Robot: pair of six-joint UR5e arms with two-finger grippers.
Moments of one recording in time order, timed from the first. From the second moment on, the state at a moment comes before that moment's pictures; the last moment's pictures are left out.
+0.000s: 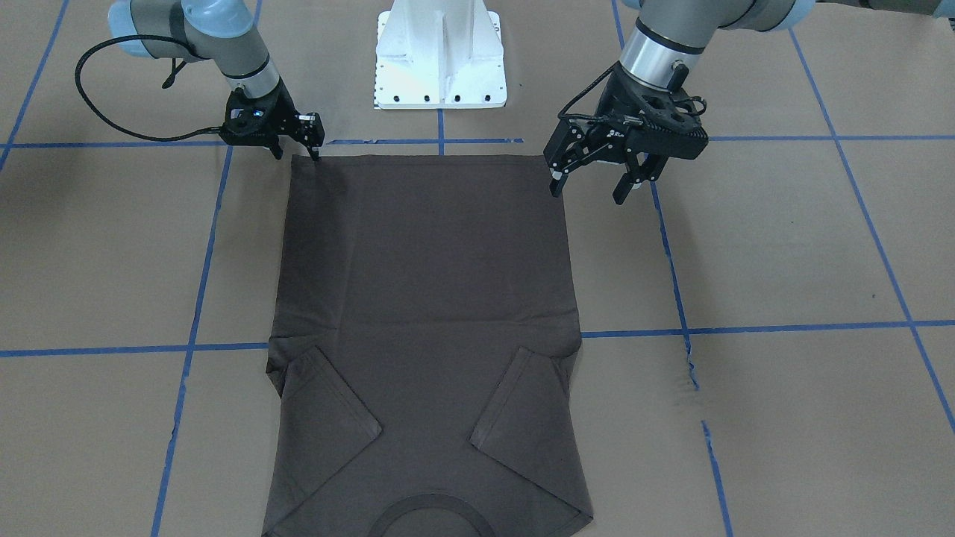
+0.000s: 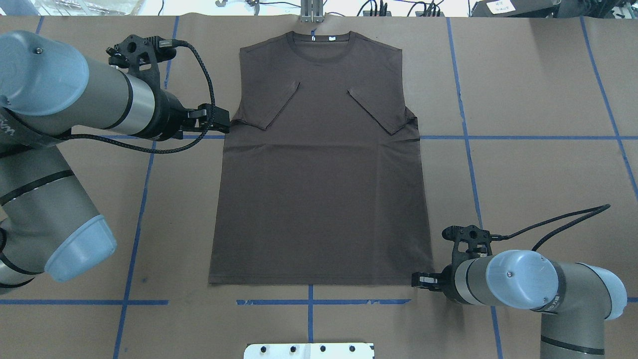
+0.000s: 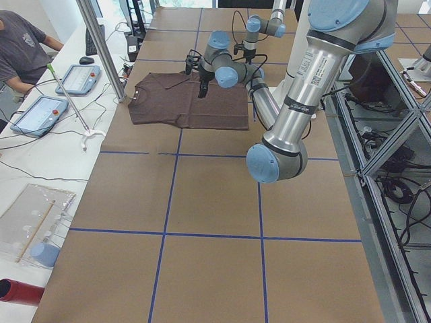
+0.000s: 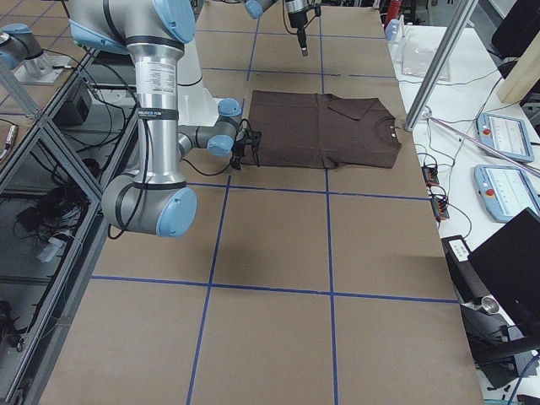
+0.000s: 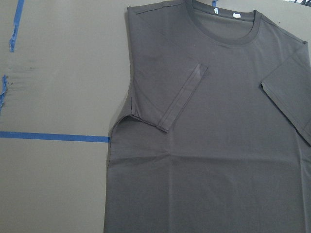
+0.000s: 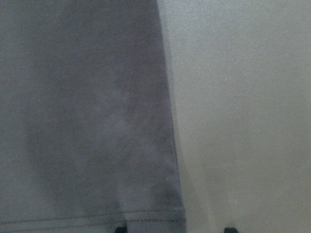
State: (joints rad) left arm -0.73 -2.02 -2.02 -1.72 -1.89 -1.21; right arm 0.24 -1.55 2.00 -1.16 1.71 1.55
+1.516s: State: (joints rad) left arm -0.73 -2.02 -2.02 -1.72 -1.88 -1.21; right arm 0.26 -1.55 2.01 -1.16 1.73 1.55
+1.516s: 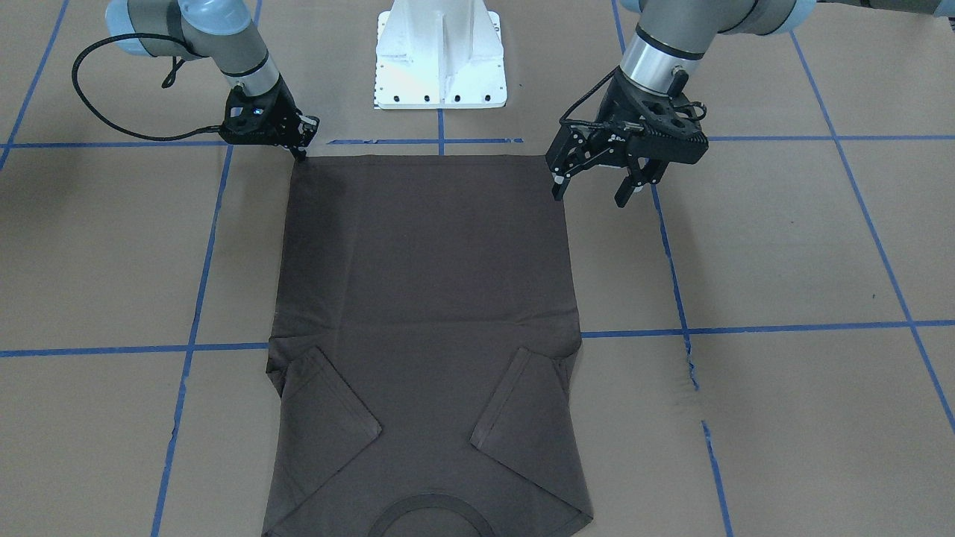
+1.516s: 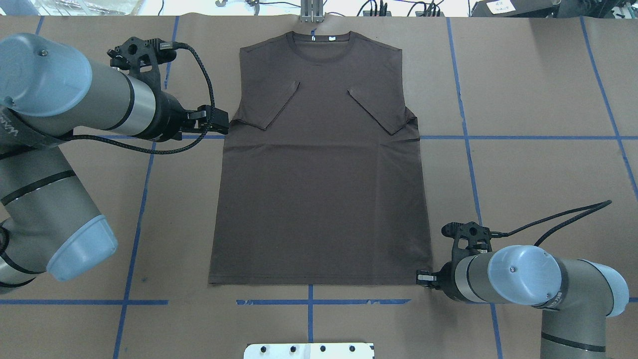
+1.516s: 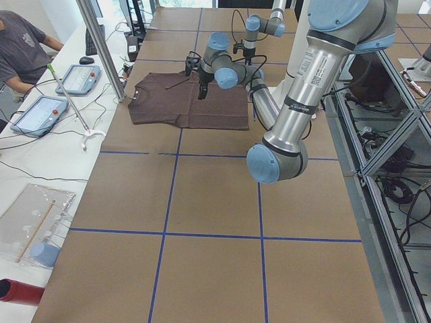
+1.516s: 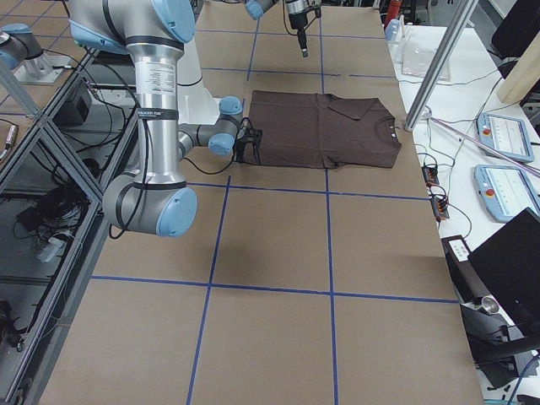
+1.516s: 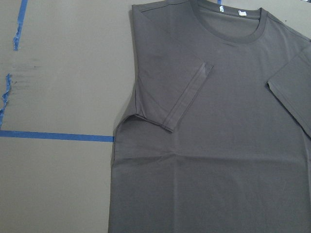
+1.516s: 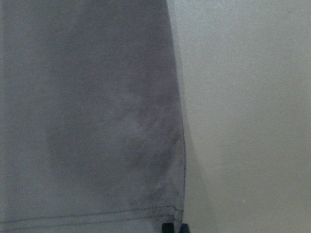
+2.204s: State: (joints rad) left arm -0.66 -1.92 -2.06 -1.73 -1.88 -1.37; right arm 0.26 -1.54 2.05 -1.16 1.72 1.55
